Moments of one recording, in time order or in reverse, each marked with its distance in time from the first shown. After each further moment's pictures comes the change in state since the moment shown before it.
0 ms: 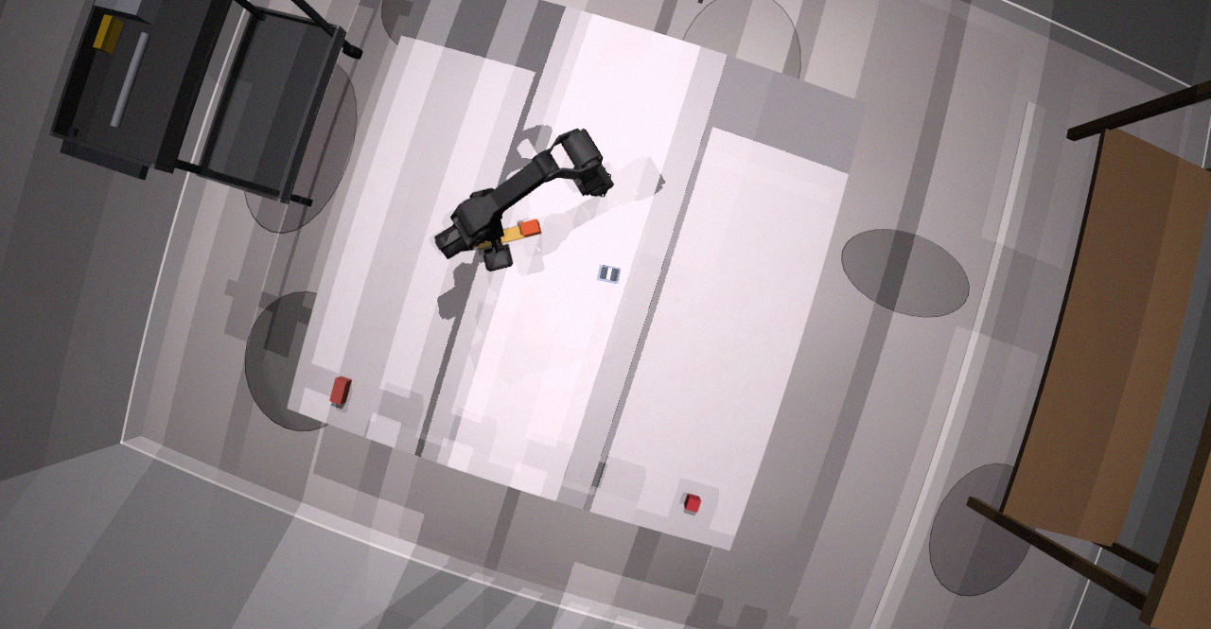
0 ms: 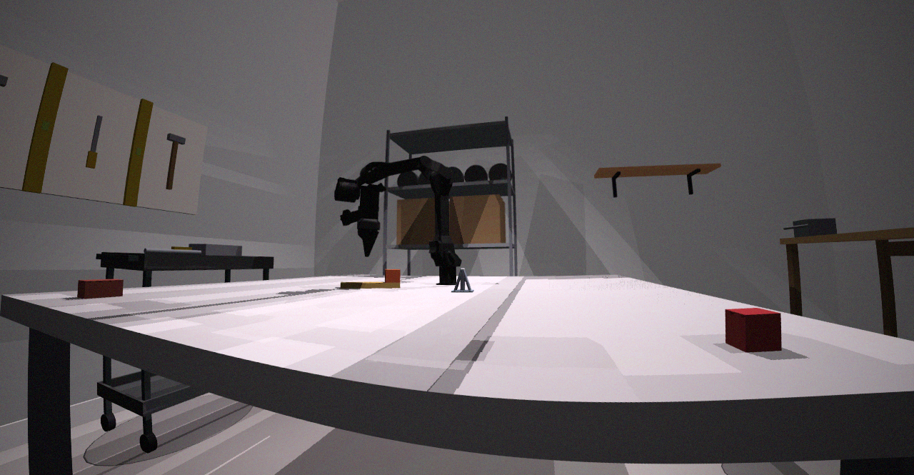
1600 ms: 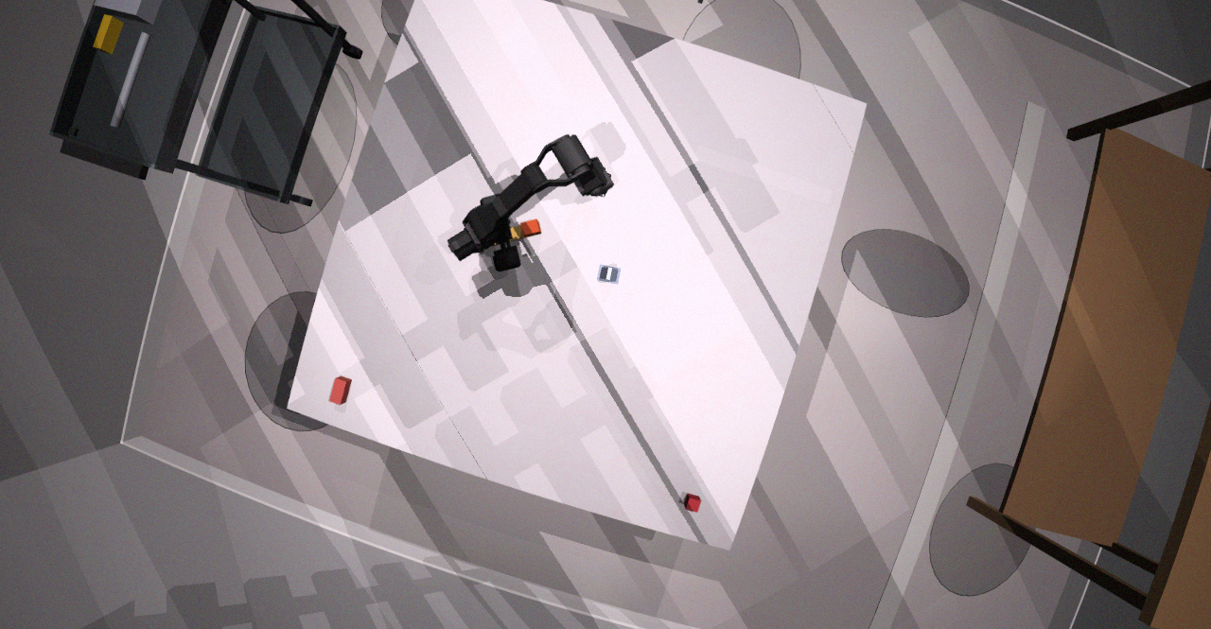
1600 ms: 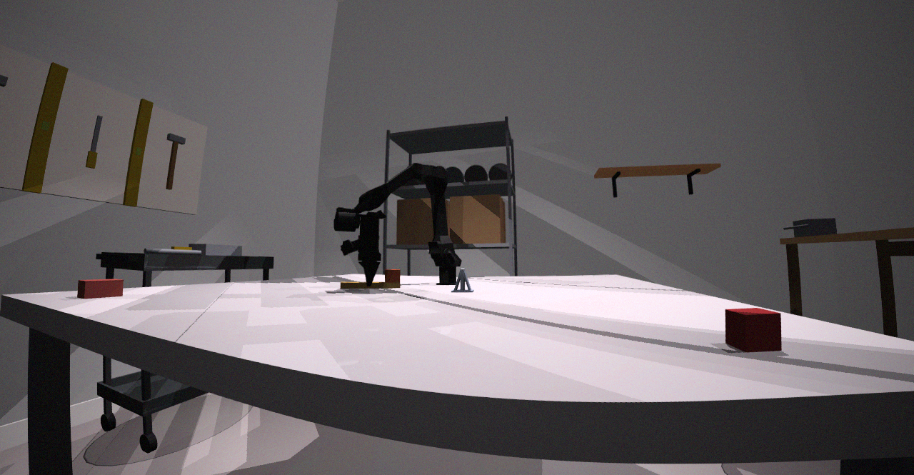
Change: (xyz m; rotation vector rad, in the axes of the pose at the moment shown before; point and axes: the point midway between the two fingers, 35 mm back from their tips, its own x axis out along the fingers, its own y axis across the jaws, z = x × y) arm 0.085 -0.003 -0.007 0.000 0.020 -0.007
